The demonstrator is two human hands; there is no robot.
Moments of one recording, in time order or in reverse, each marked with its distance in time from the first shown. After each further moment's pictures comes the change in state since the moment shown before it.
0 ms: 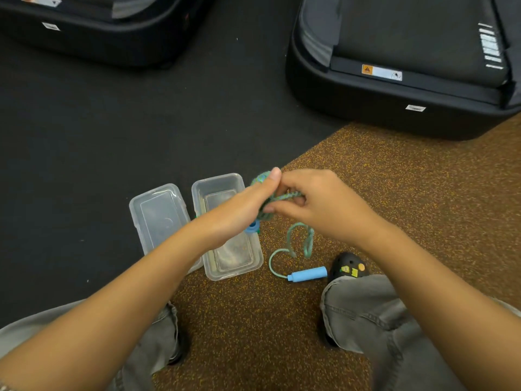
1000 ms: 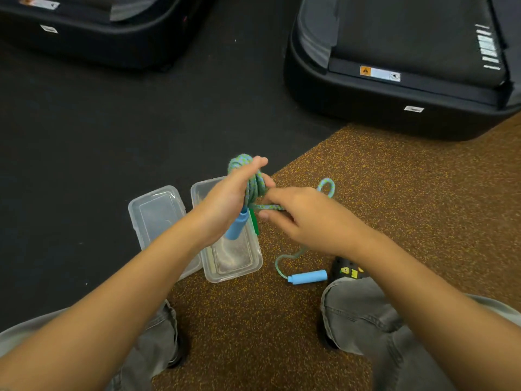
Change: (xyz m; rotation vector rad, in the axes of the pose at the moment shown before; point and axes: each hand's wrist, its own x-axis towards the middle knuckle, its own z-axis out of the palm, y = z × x) left_hand 0.005 0.001 -0.010 -0.355 0.214 0.011; right_hand -0.003 0.002 0.018 -0.033 -0.140 -0.054
